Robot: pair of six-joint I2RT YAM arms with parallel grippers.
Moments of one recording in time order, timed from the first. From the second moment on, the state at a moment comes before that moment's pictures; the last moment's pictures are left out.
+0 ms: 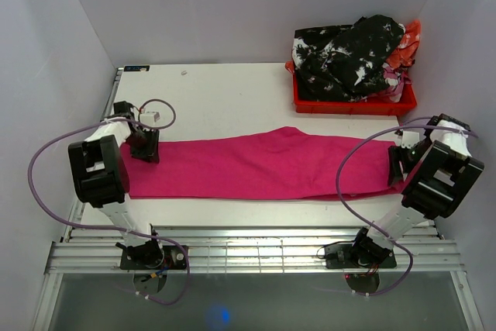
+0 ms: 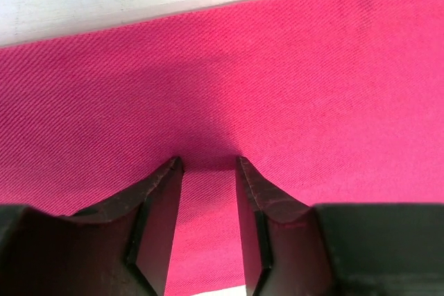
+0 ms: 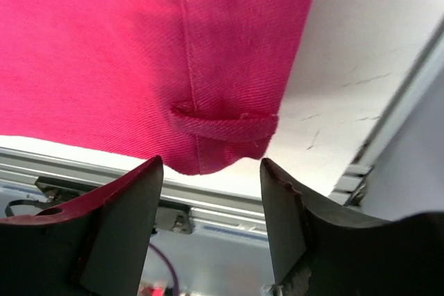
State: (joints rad) left arm 0.23 1.79 1.14 -0.66 0.21 0.34; right arm -0.58 1.71 1.20 -1.13 -0.16 -0.64
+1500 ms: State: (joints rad) left arm -0.48 1.89 1.24 -0.44 0.73 0.44; right arm 0.25 2.27 1.88 -0.90 -0.59 -0.55
